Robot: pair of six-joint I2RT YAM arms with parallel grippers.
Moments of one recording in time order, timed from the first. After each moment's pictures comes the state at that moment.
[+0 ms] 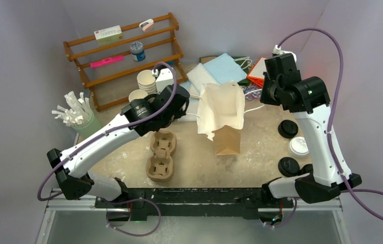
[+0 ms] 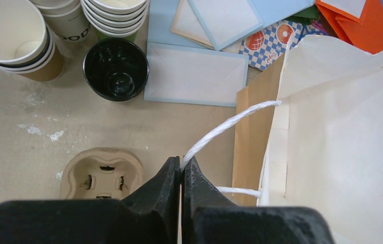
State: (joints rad) left arm -0.94 1.40 1.57 -0.92 -0.64 -0.84; right arm 0.40 1.36 1.91 -1.42 0.37 0.44
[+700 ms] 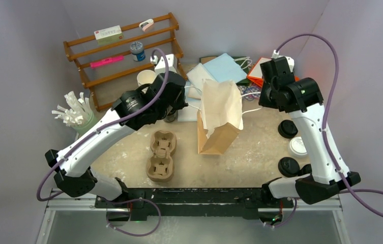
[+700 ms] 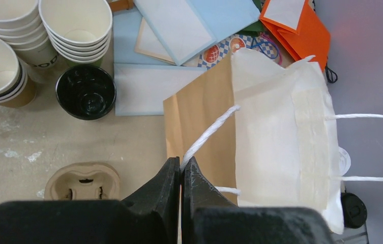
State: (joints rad) left arm -0.94 1.44 1.80 -0.97 -0.57 -0.77; right arm 0.40 1.35 1.84 -1.41 0.47 0.50
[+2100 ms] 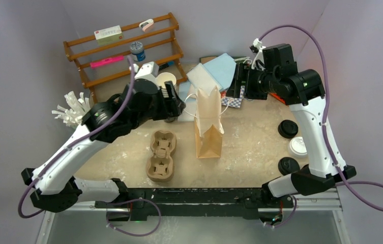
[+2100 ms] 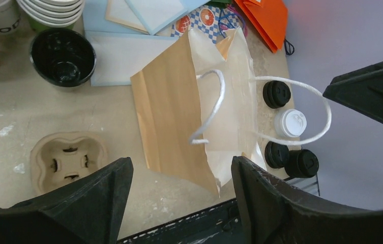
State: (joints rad) left arm -0.91 1.25 1.66 -0.95 -0.36 -0.81; right arm 0.40 1.45 2.02 -1.33 -0.15 0.41
